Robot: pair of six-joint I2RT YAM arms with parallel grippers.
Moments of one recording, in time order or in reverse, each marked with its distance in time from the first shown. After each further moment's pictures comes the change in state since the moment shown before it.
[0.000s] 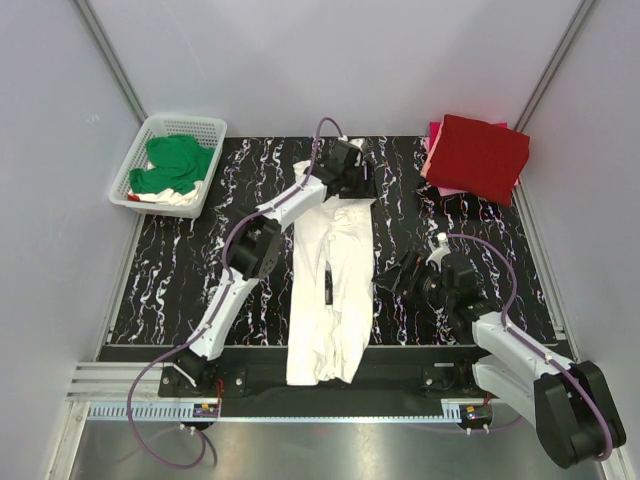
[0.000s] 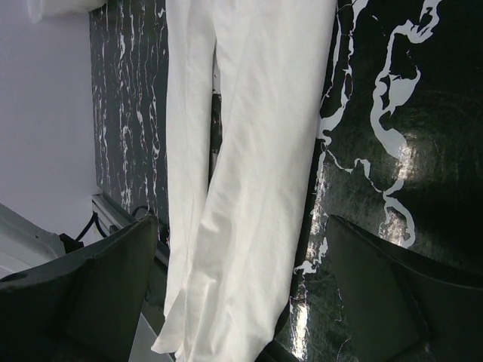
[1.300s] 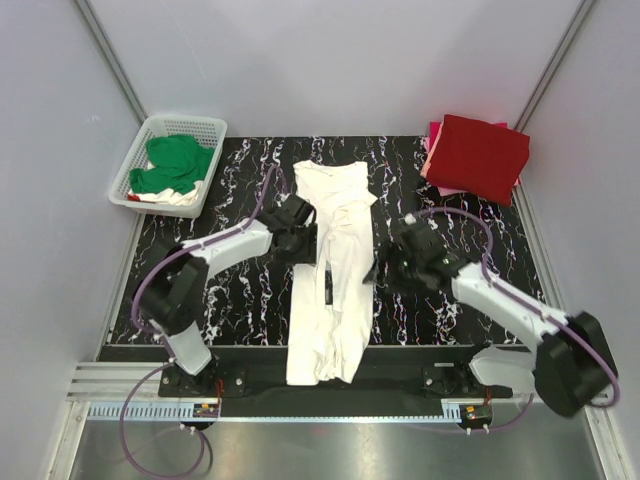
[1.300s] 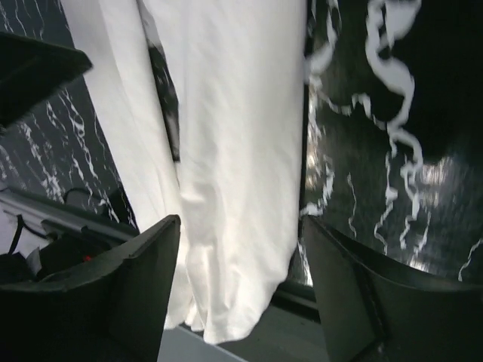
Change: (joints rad) left arm -0.047 -0.883 -1.169 -0.111 -0.182 -0.046; right arm 0.240 0.201 0.436 -0.674 0.255 0.016
